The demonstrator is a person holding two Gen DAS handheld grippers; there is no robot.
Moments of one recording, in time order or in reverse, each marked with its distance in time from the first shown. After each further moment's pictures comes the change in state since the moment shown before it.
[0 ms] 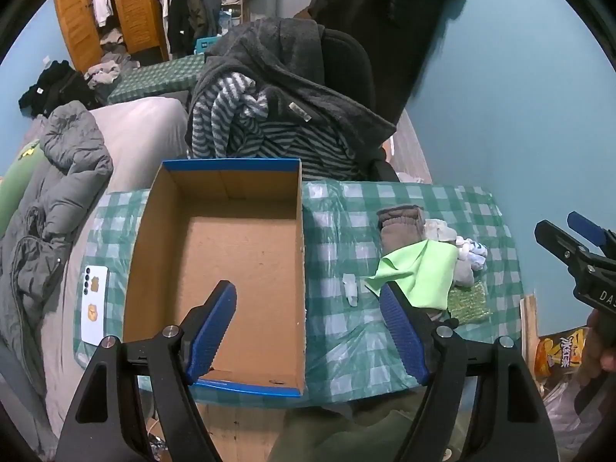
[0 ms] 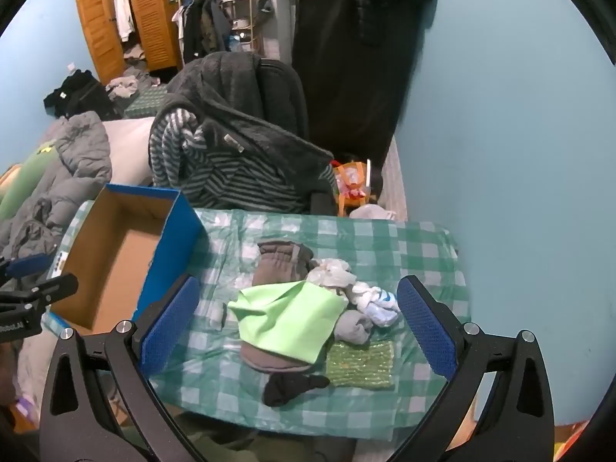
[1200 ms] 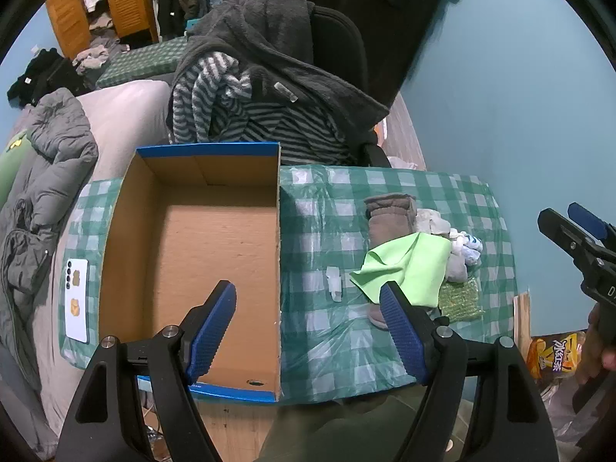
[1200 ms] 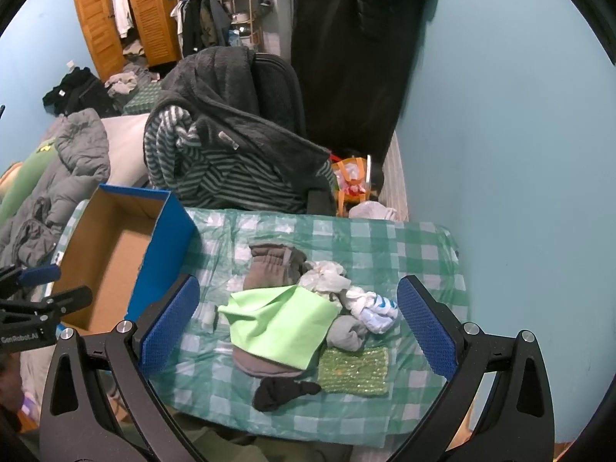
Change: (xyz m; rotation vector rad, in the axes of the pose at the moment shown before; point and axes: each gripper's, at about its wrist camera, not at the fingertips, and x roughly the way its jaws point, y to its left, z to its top) left arm 0.026 -0.015 0.008 -0.010 0.075 -0.036; right arm 0.015 -0.007 0.000 0.000 0.019 0.019
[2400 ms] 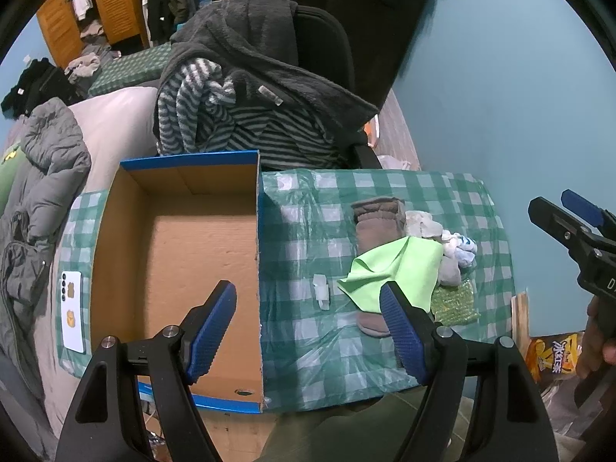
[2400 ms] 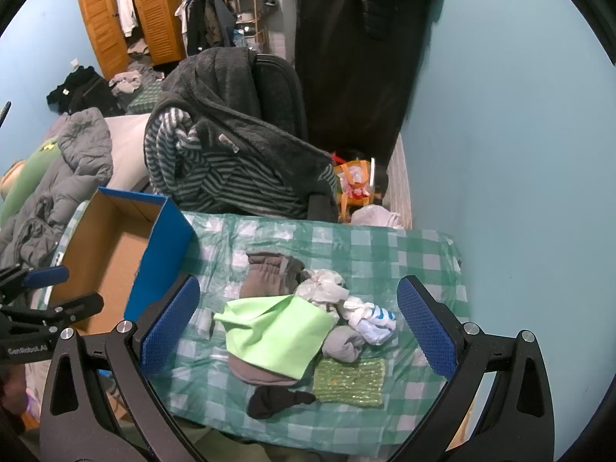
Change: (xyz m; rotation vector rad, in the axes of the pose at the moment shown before) left arm 0.005 -0.017 0.009 0.028 -0.002 -0.005; right arm 0.005 -0.005 0.007 0.006 0.009 0.004
